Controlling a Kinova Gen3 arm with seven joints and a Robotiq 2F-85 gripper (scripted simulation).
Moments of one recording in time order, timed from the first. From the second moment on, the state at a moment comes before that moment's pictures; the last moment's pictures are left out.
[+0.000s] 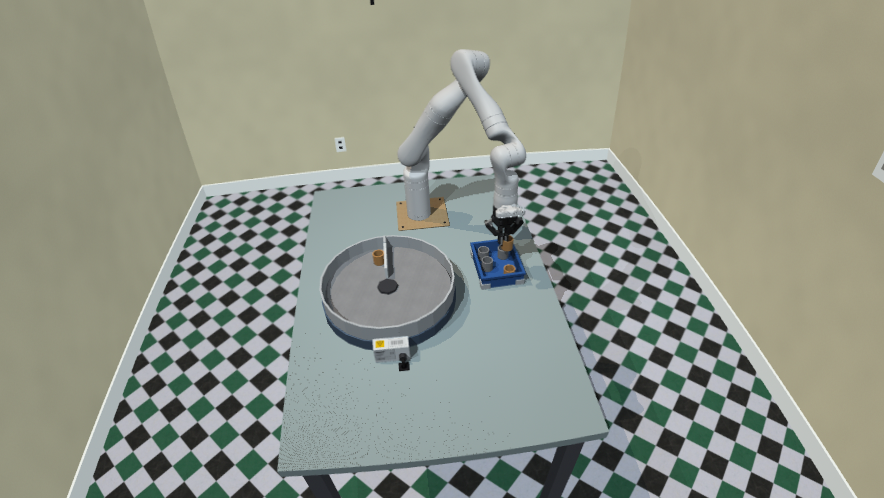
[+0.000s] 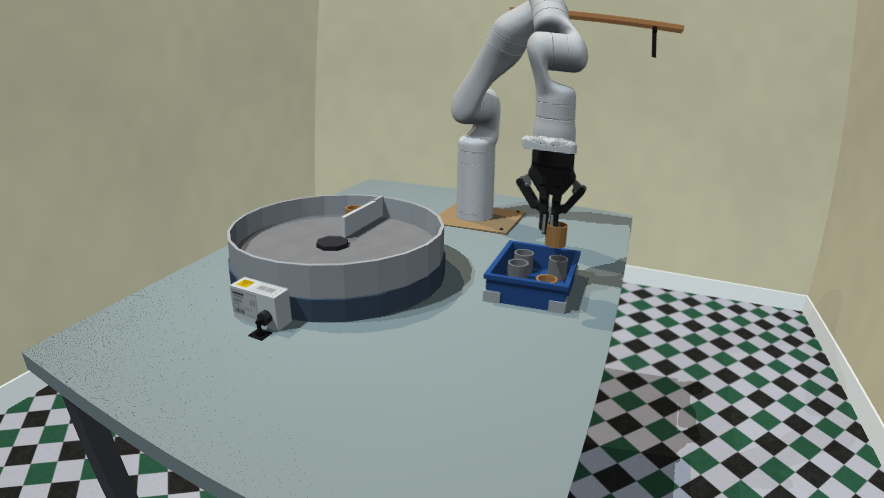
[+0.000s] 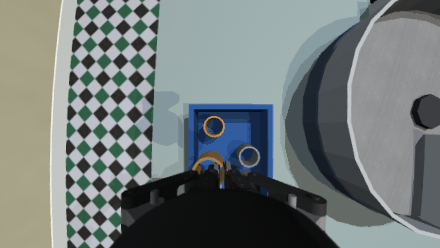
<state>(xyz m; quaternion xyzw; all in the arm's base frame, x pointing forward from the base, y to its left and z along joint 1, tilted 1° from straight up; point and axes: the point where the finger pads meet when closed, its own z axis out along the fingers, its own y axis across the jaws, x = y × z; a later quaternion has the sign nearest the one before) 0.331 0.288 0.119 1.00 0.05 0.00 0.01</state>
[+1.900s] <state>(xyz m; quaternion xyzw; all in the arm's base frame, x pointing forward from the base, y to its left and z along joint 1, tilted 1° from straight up) 0.330 0.292 0.154 1.00 0.05 0.00 0.01</state>
